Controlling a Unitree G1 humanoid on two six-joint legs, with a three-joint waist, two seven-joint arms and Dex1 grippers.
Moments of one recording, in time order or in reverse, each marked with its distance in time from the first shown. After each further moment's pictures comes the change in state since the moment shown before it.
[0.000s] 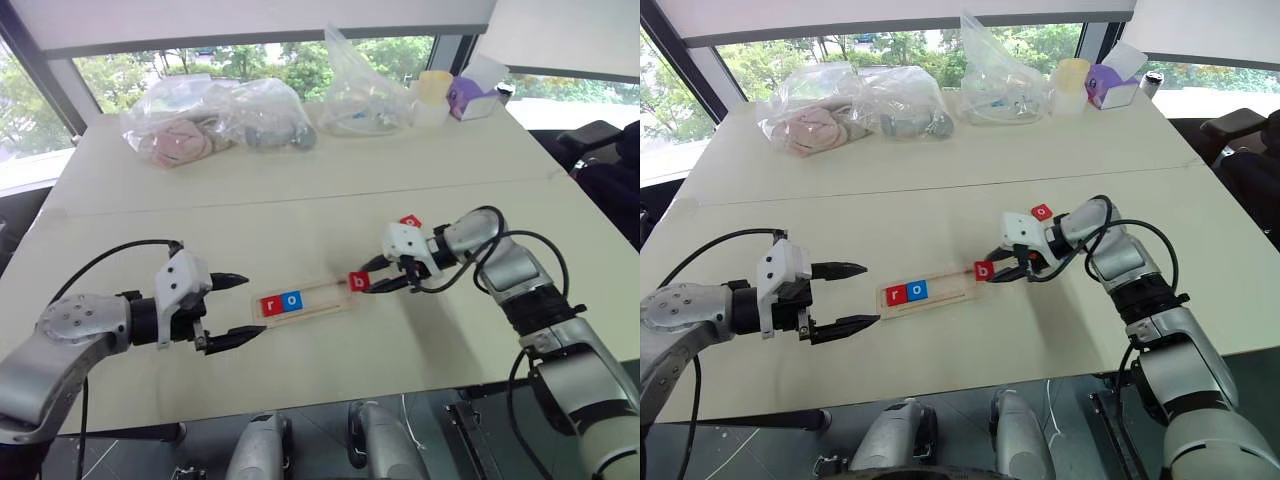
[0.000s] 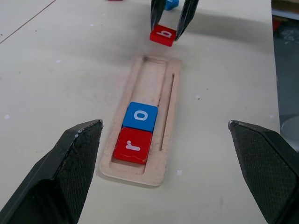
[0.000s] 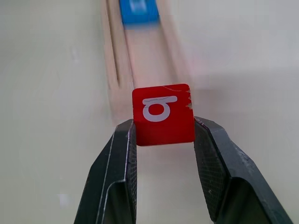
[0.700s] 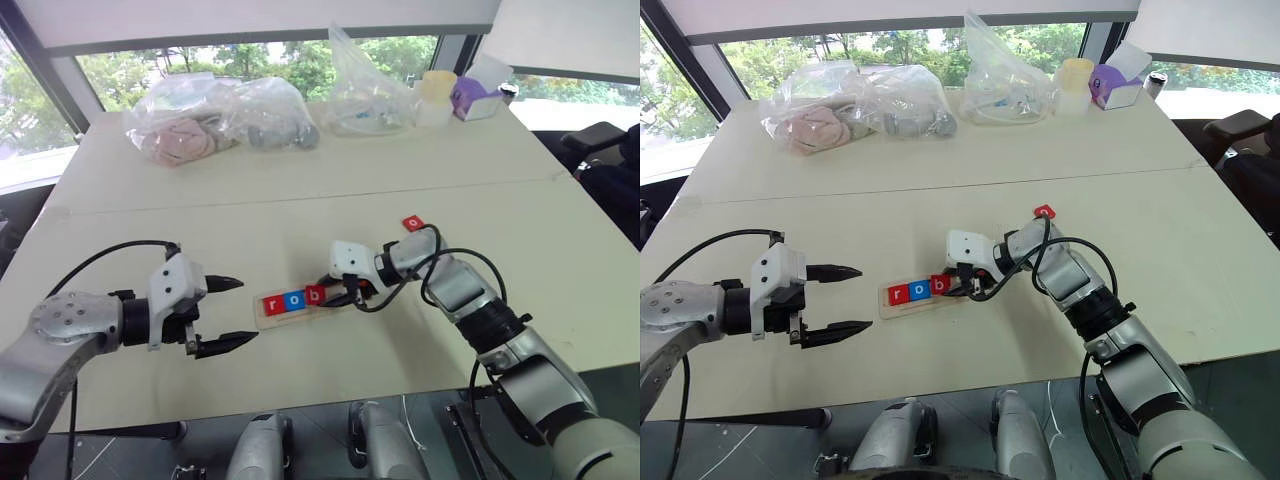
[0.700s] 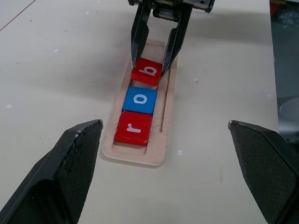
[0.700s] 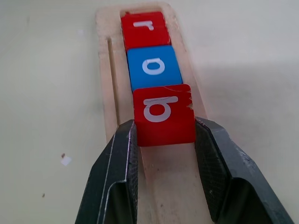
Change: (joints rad) left arm 0.019 0.041 0.005 0.011 0.026 -0.045 -0.042; right arm 0.029 0.152 0.129 -0.065 -0.109 0.112 -0.179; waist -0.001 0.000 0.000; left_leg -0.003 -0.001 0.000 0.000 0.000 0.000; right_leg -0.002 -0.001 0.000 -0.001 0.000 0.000
